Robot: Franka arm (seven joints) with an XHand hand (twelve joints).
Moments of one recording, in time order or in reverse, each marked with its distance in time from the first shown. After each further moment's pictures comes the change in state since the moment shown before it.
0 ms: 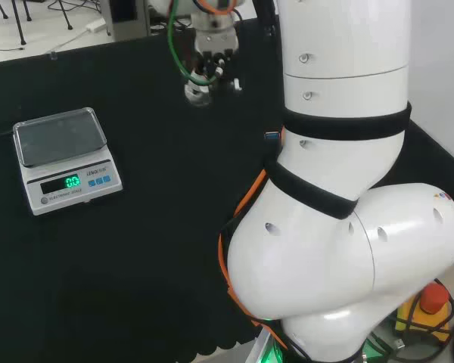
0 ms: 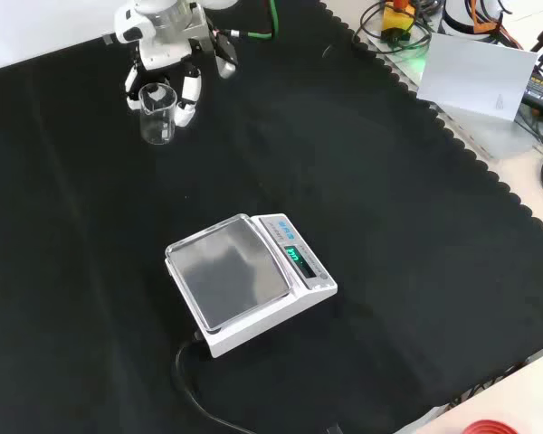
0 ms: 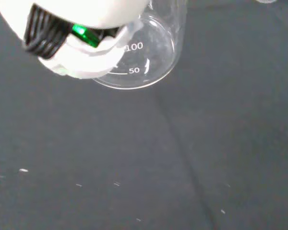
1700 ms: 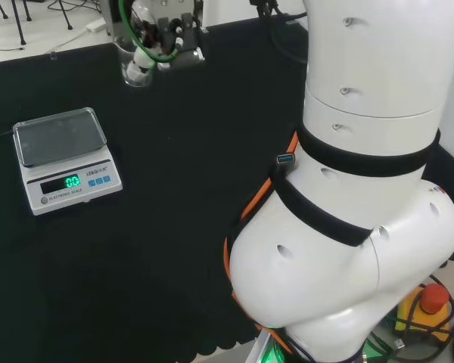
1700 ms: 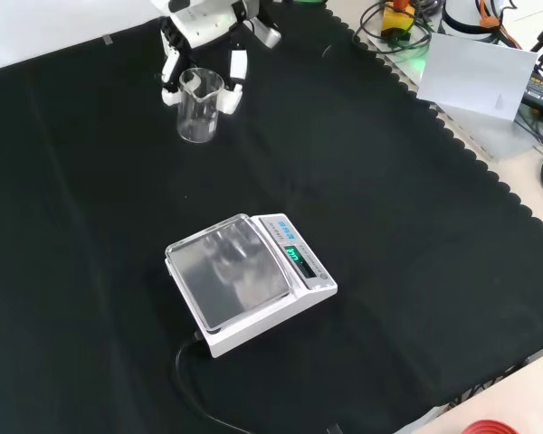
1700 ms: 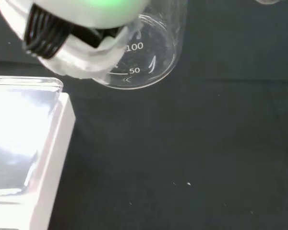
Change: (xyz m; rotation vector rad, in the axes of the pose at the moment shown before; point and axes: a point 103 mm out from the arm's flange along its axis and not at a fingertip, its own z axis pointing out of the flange) arm 0.091 -0.083 -0.096 -0.066 0.007 -0.340
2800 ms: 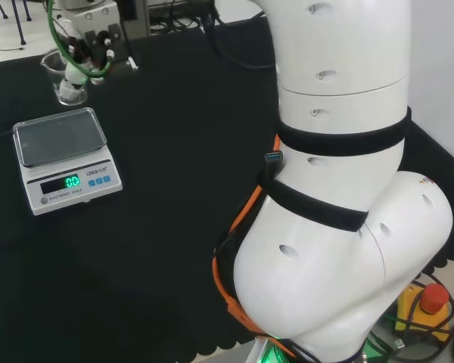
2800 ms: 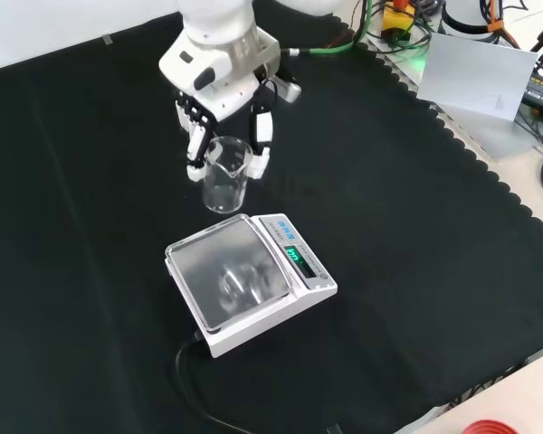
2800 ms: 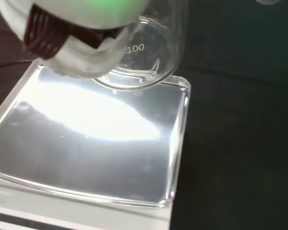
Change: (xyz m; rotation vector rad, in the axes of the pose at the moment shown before) arm 0.124 0.033 0.015 0.037 -0.034 -0.172
